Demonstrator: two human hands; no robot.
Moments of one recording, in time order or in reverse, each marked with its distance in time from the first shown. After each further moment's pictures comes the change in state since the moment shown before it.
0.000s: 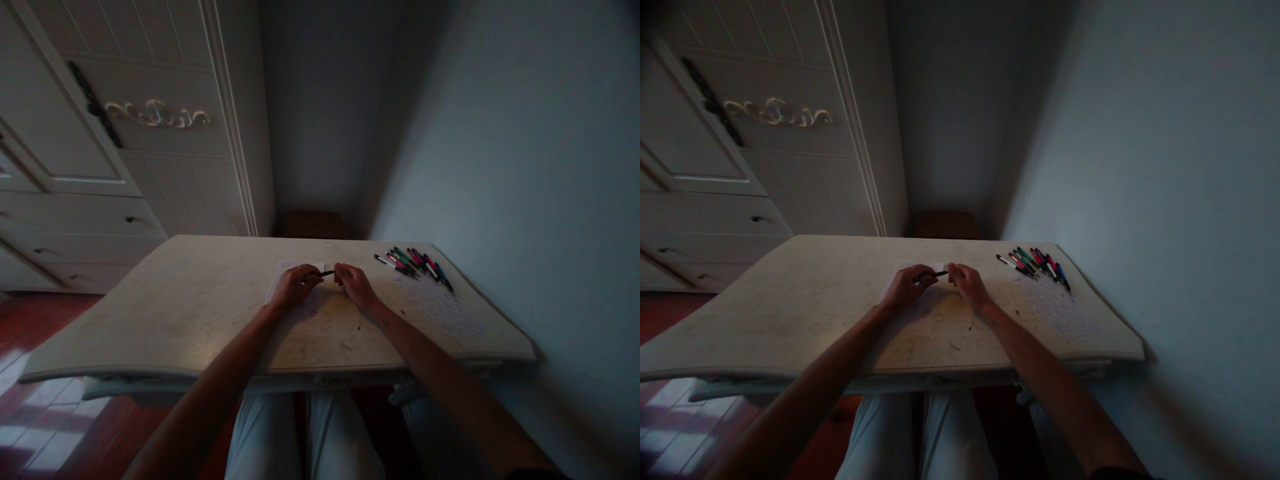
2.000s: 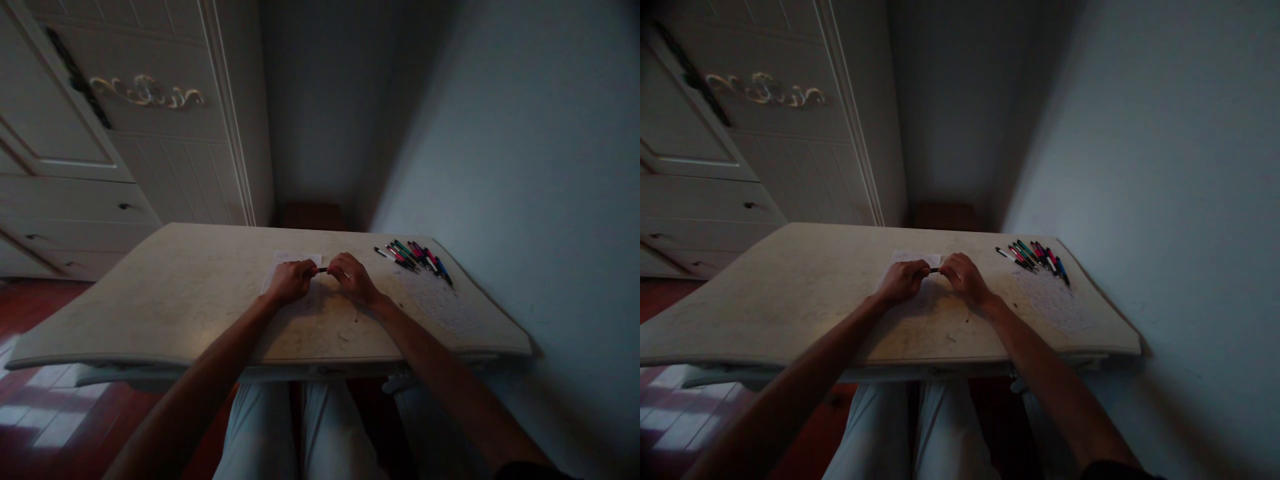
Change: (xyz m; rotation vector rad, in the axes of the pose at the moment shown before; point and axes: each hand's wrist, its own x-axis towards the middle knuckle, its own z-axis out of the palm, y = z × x) left_hand -0.005 0.025 -0.006 0.677 -0.207 0.049; right_hand -0.001 -0.005 -0.011 -0.306 -0.104 -0.558
